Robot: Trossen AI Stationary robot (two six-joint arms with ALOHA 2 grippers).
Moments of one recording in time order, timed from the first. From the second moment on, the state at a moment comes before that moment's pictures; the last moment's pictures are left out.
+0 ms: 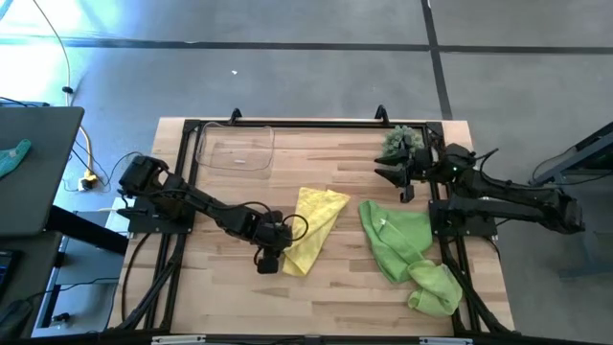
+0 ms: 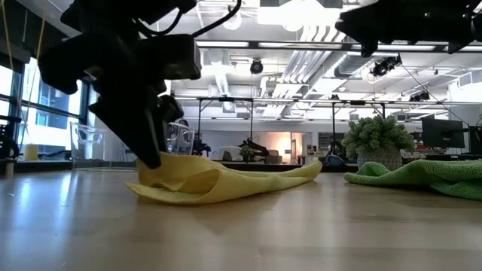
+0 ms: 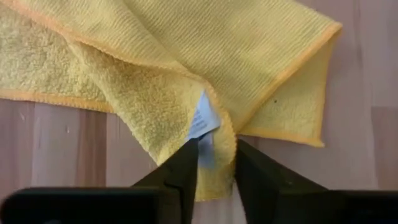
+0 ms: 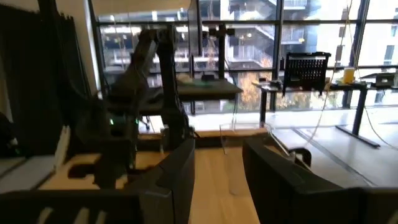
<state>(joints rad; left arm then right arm) -0.19 1.71 0.92 -0.31 -0.05 -0.27 -0.38 0.62 0.35 0.35 -0.32 0.02</state>
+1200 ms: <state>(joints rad) -0.17 1.70 1.23 -0.58 -0.12 -0.28 -0.12 1.38 0.71 0.14 -0.23 -0.40</state>
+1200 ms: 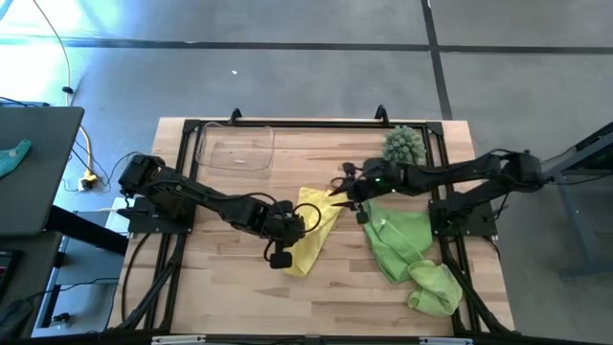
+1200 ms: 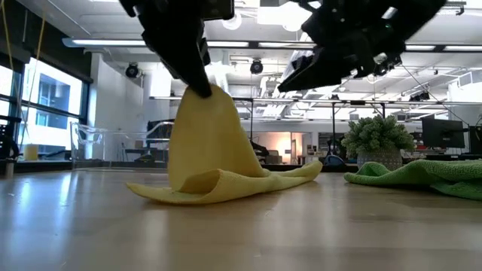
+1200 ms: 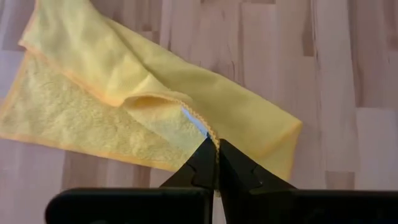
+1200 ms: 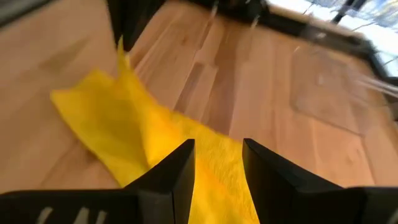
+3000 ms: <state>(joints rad) -0.21 1.67 1.26 -0.65 -0.10 -0.20 -0.24 1.81 0.82 0.10 -0.17 -0.63</state>
